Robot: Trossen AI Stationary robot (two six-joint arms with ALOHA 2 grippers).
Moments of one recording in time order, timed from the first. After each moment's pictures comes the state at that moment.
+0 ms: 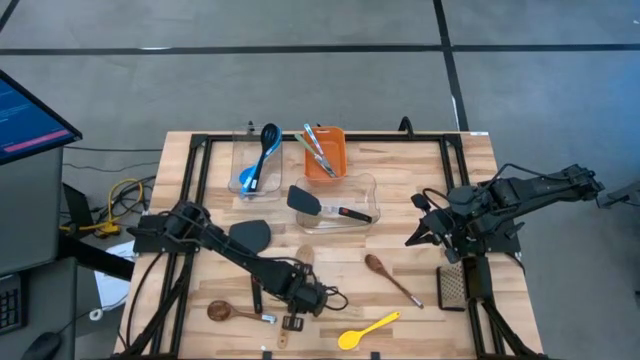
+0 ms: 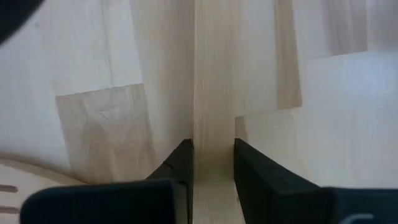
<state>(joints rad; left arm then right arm) -0.50 2.08 1.42 -0.60 0.00 -0.35 0.27 0.68 0.68 -0.55 -0.13 -0.02</state>
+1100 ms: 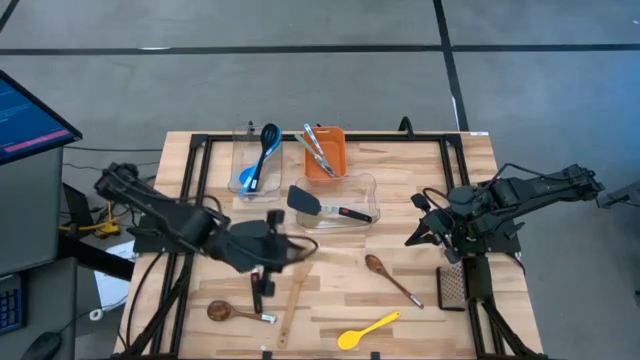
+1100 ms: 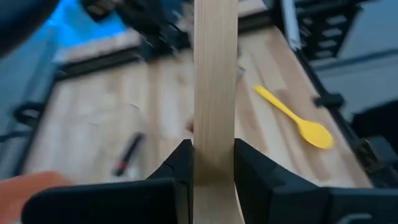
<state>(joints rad) -0.51 1.44 1.42 -0.62 -0.47 -0.06 0.27 0.68 0.68 -0.54 -0.13 -0.02</state>
